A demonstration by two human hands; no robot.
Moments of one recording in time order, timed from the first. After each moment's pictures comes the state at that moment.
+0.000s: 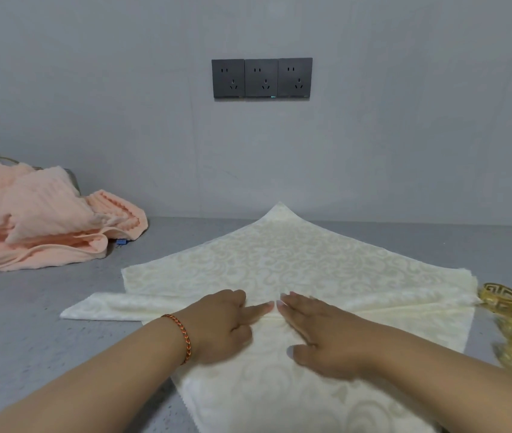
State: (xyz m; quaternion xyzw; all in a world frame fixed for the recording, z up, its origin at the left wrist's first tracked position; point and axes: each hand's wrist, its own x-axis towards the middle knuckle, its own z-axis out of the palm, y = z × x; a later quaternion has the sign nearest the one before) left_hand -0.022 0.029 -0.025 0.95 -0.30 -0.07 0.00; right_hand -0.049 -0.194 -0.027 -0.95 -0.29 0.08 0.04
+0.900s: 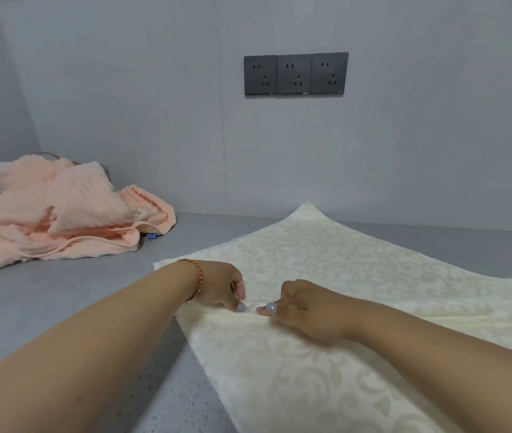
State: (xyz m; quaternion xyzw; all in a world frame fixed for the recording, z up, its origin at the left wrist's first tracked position) left_hand 0.038 0.082 0.002 0.97 -0.13 -0.17 0.09; right_hand -0.009 -0.134 -0.016 -0.94 -0.26 0.13 0.19
